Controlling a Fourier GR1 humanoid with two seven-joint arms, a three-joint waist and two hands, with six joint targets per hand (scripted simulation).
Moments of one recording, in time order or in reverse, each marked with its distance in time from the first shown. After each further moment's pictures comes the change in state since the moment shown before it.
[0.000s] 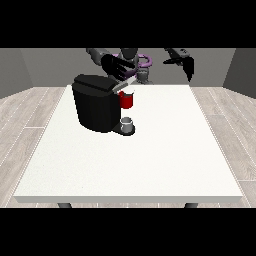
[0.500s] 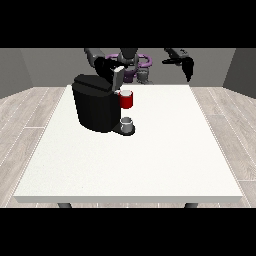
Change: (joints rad) left arm -0.003 -0.006 0.021 0.012 -0.003 0.002 -0.003; right arm 0.080 -0.001 -0.027 -0.032 -0.080 0.020 0.010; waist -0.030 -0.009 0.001
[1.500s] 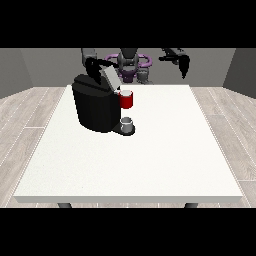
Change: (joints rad) left arm 0.025 -0.059 -0.022 -0.036 -0.022 -0.035 0.015; right arm 0.118 -0.057 -0.054 -0.044 -0.069 0.027 -0.006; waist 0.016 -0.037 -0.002
